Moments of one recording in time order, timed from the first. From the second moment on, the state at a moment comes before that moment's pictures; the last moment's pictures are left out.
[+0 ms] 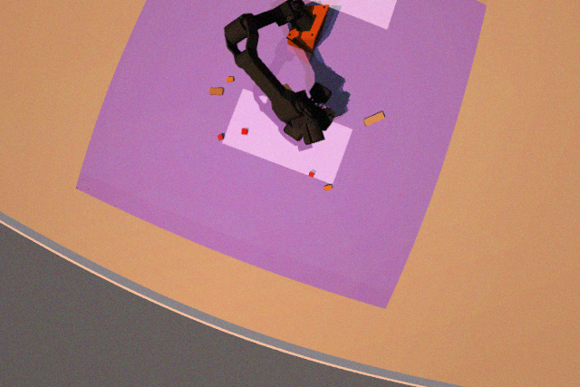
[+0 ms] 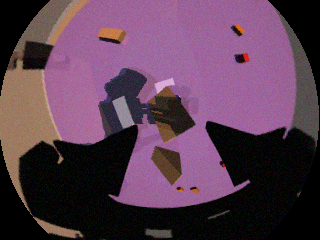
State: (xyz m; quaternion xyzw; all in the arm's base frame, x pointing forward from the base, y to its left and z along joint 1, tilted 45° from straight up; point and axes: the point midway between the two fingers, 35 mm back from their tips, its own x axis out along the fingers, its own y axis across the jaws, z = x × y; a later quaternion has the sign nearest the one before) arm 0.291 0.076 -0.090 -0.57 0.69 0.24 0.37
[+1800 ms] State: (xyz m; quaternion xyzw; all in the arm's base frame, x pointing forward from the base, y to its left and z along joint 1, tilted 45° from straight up) arm 0.316 0.035 -0.053 0.34 0.60 -0.50 0.53
